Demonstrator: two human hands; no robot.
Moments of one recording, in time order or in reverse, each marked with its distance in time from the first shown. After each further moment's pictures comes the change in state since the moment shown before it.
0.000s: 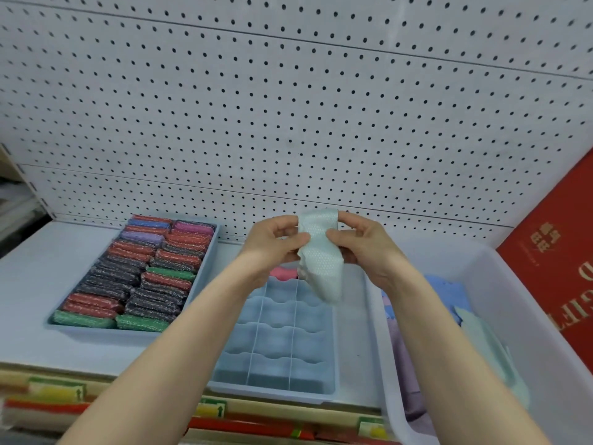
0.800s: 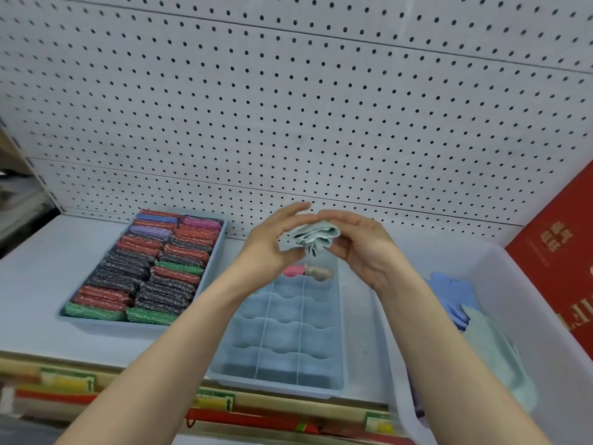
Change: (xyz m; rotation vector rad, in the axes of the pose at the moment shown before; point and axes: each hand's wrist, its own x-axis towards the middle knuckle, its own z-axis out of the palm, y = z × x) left_hand -0.010 -0.014 -0.029 0.403 -0.150 0.448; right_hand -0.001 -0.008 0.031 0.353 0.055 0.097
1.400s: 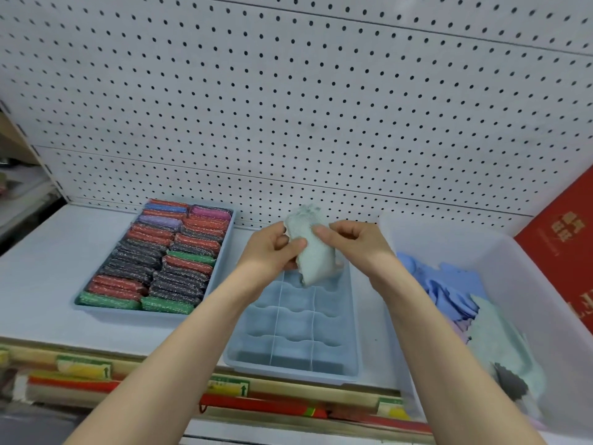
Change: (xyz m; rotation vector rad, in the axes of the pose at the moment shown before) left_hand -0.023 -0.017 -0.001 -0.466 0.095 -0.387; right_hand -0.003 0.030 0.010 -0.557 0.074 -0.085
